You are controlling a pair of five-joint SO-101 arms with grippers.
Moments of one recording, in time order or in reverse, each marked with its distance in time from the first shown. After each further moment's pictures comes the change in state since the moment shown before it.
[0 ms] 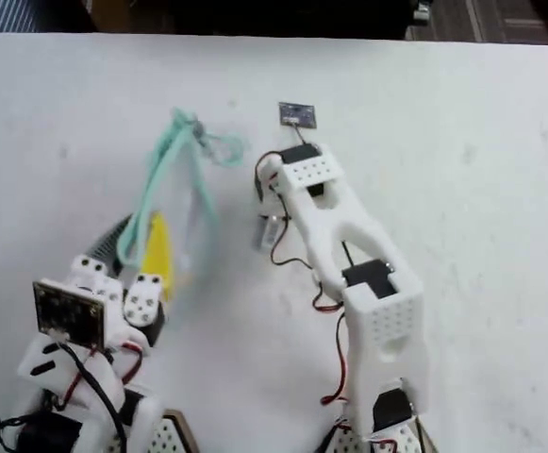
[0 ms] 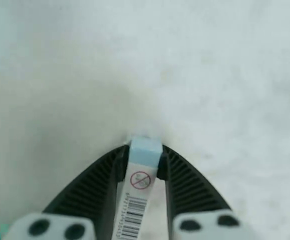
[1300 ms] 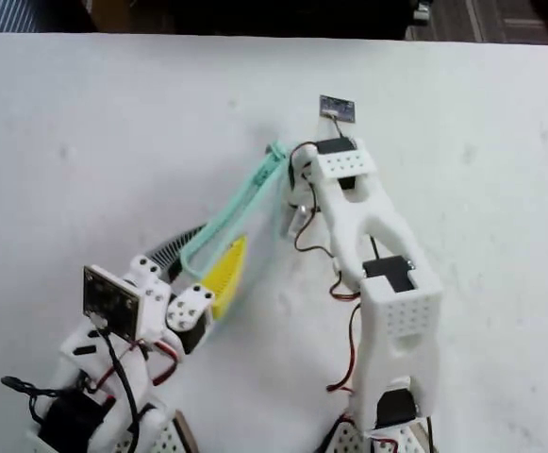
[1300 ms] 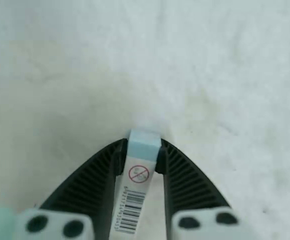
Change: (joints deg) left arm 14.2 -0.5 9.8 -6.2 7.3; right arm 7.1 0.0 -0.1 -0.7 0.0
